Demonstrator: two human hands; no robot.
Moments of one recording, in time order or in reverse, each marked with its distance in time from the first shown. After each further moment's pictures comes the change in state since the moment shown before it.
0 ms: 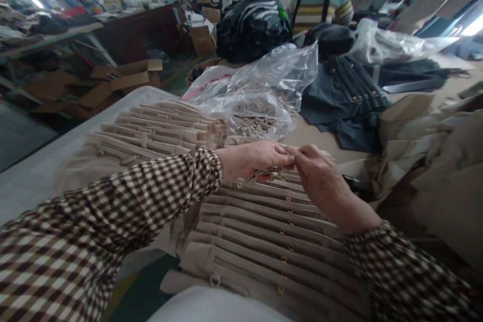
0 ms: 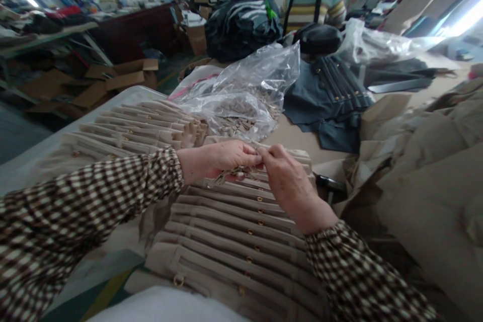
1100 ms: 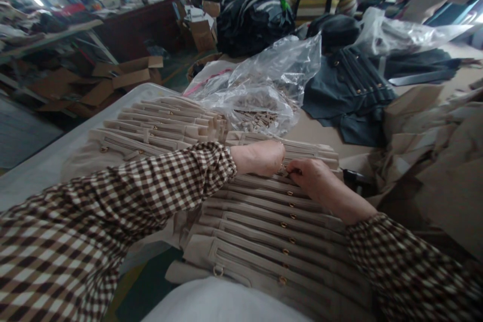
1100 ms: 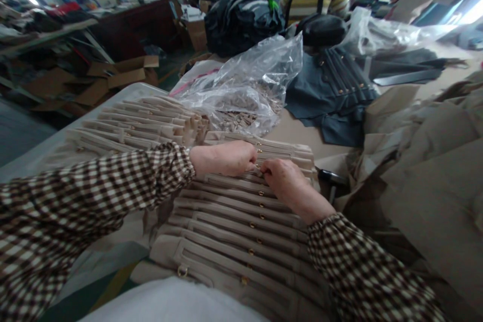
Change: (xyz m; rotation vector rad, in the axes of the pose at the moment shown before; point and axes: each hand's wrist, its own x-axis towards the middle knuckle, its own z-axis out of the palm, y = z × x) left_hand 0.009 0.010 0.007 1.257 0.082 0.071; right_hand -0.003 0.012 0.020 0.111 -0.403 0.256
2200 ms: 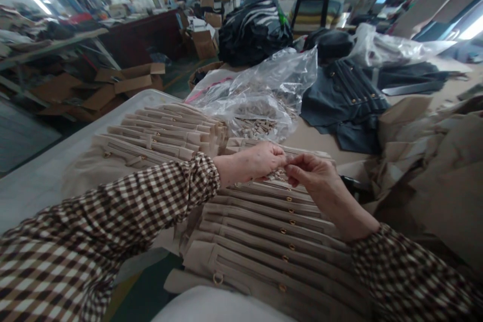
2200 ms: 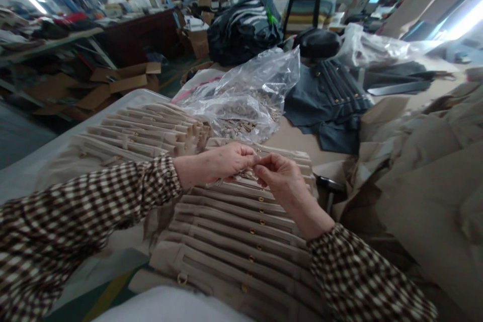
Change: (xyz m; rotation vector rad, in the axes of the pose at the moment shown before) left_hand -0.025 -0.004 0.008 -0.939 0.108 -0.050; right_hand -0.005 -0.033 -0.010 1.125 0.244 0.162
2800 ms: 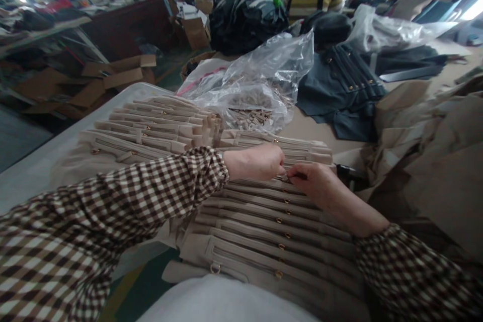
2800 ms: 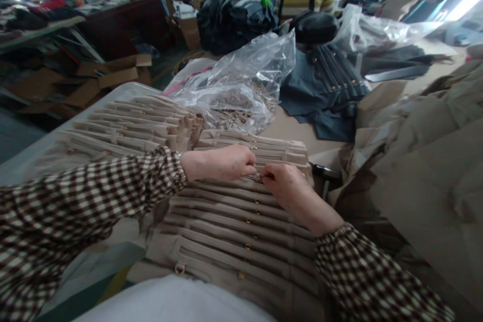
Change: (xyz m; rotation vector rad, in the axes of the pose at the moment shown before) left_hand 0.015 0.010 0.011 0.897 -0.157 0.058; right_hand -0.012 0.025 -0.032 -0.991 -0.140 -0.132
